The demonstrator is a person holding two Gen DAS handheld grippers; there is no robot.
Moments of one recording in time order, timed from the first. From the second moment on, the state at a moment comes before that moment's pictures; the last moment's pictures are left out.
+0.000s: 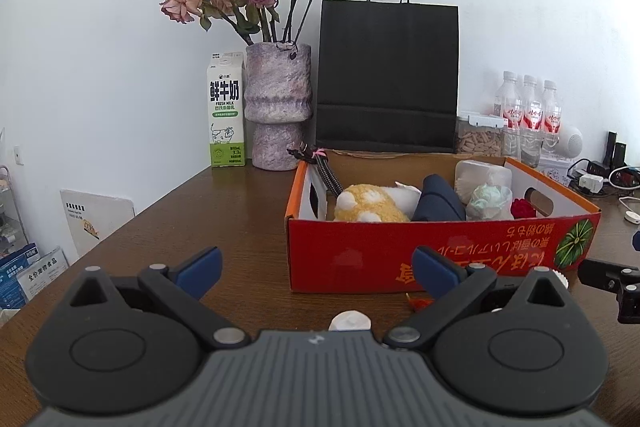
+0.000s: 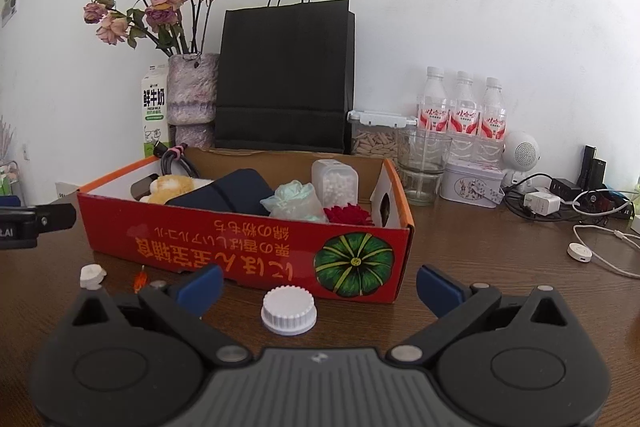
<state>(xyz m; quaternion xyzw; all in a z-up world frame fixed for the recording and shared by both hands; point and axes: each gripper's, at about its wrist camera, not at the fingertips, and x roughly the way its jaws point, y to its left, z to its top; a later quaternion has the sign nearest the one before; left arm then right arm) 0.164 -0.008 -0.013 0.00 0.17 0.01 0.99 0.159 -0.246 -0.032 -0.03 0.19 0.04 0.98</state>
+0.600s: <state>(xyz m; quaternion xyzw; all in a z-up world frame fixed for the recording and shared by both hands) 0.160 -0.005 -0.027 0.03 0.22 0.02 0.97 0.163 -0.237 -0.041 -0.05 0.25 0.04 0.97</state>
